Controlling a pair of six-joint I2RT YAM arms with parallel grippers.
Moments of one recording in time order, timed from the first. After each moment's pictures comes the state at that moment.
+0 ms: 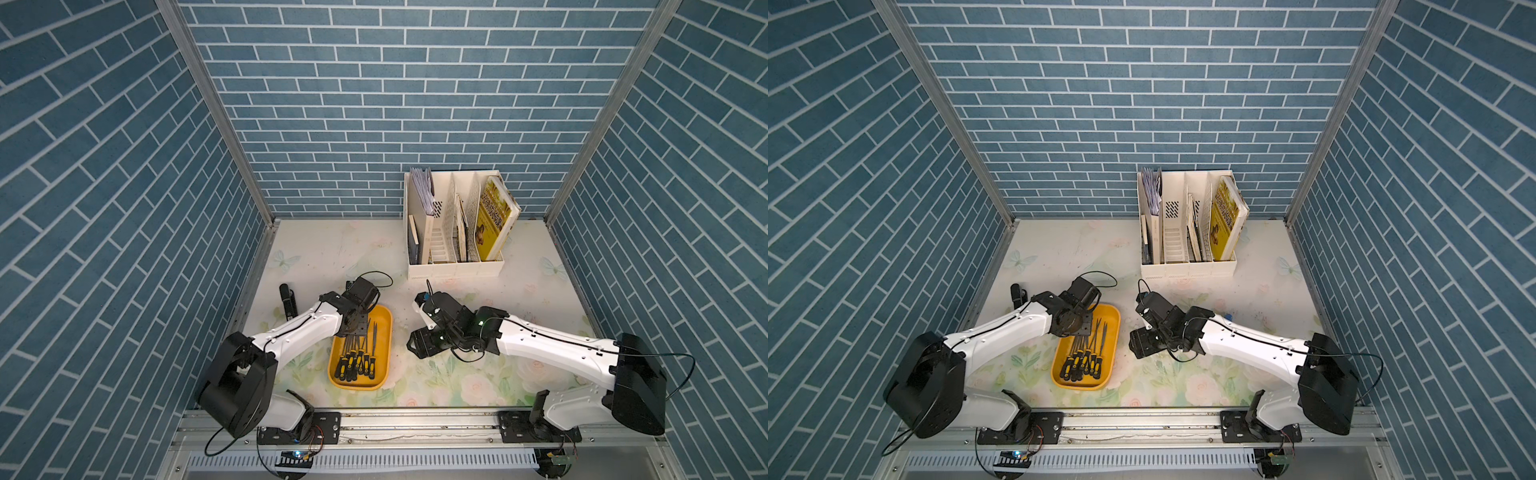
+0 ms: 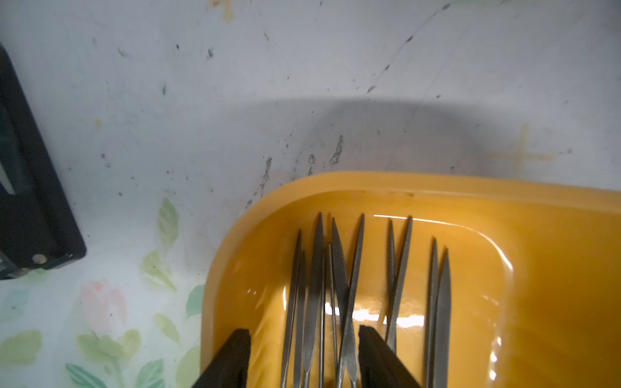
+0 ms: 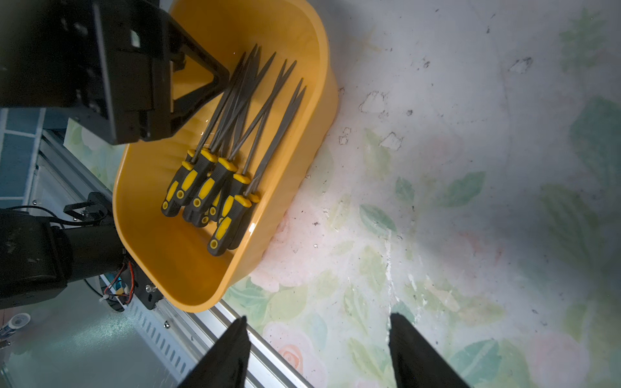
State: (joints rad) left arm -0.58 1.39 0.86 -0.77 -0.27 -0.55; right arm 1.05 1.39 0.98 -0.57 -0.13 0.58
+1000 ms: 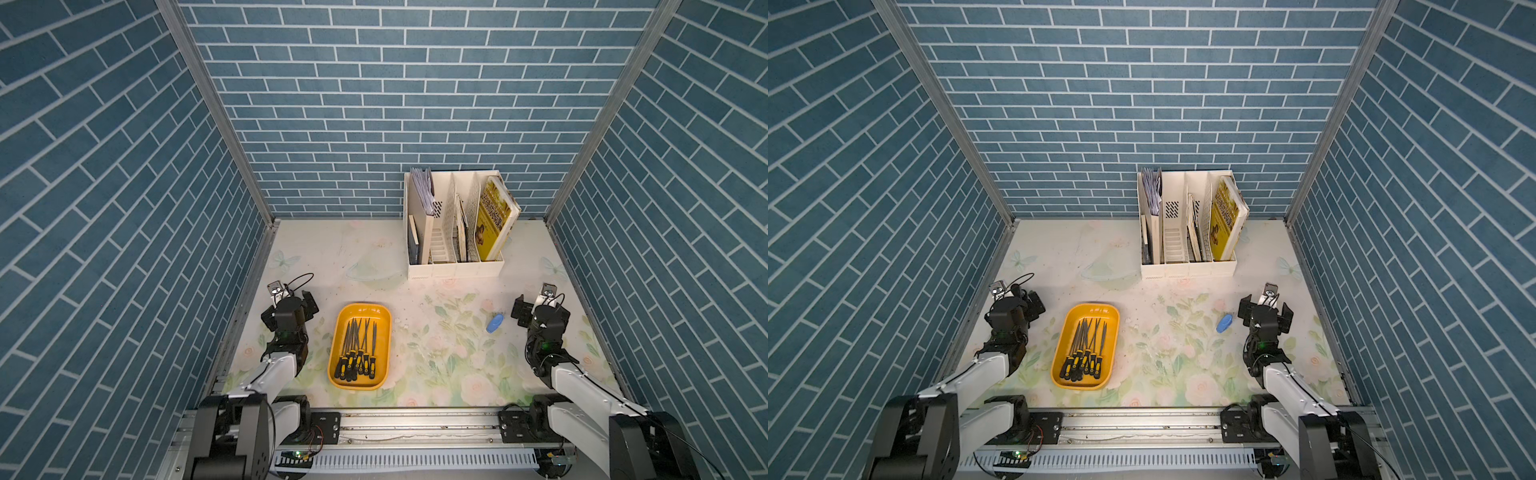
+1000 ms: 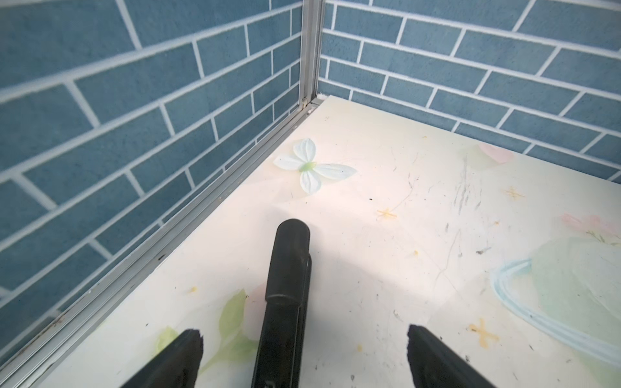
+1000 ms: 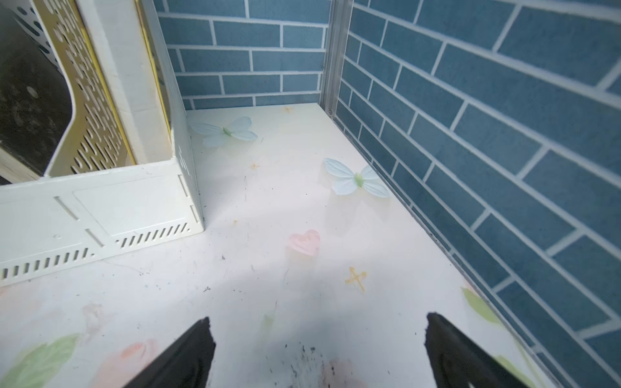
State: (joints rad) left arm 0.02 1.15 0.25 0.50 -0.38 -0.25; right arm 0.12 0.99 0.12 0.55 0.42 0.05
